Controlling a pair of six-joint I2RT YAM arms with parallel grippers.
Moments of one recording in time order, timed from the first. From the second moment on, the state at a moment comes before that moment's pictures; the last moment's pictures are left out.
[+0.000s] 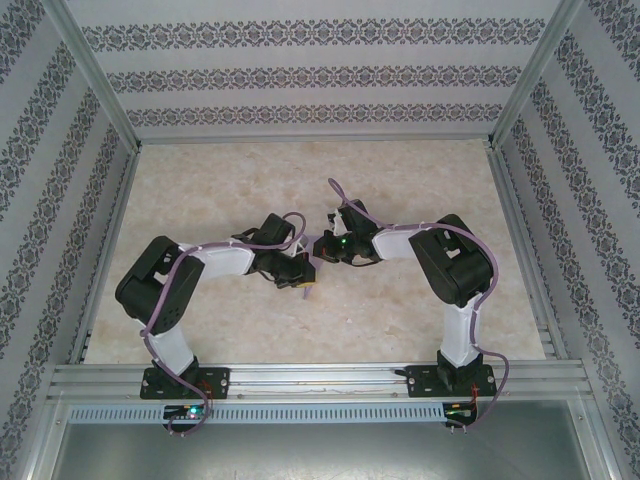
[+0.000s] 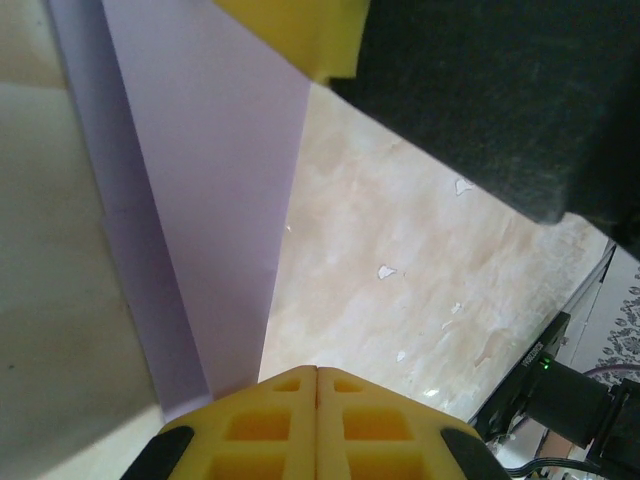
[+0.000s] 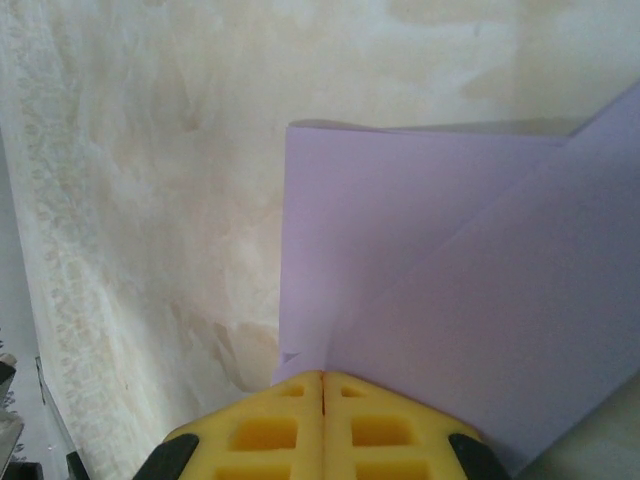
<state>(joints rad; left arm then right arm) -0.55 1.76 0.90 -0.20 0.63 -0.74 0.54 1.97 1.00 0.07 -0.56 0.78</state>
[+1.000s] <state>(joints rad) -0.55 1.79 0.88 -0.19 0.63 -0.74 0.54 1.98 1.03 0.02 -0.56 0.75</state>
